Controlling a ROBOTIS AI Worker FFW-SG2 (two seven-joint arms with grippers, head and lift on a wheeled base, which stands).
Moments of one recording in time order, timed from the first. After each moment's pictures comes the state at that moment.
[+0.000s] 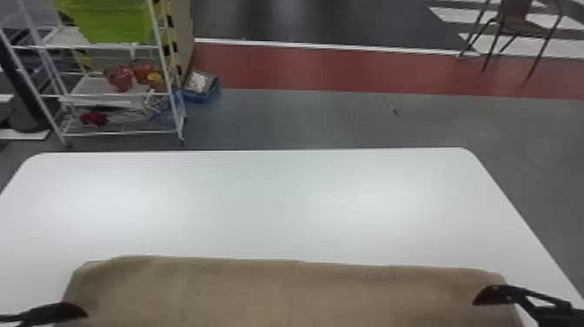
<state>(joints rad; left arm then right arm) 0.35 0.03 0.69 -1.82 -0.61 -0.61 -1.49 0.52 -0.35 -0.54 -1.90 0.61 -0.35 1.36</state>
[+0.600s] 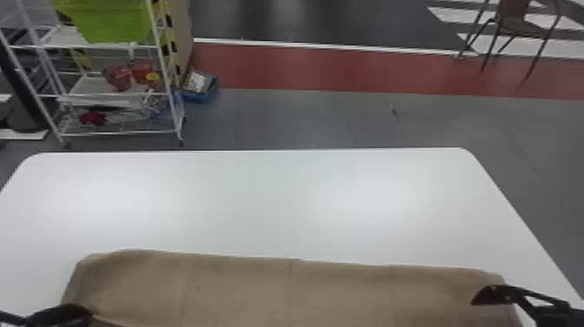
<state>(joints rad) 0.33 0.03 0.68 -1.81 -0.60 -0.57 -1.48 0.52 -0.35 -0.53 -1.90 0.61 -0.34 1.36</state>
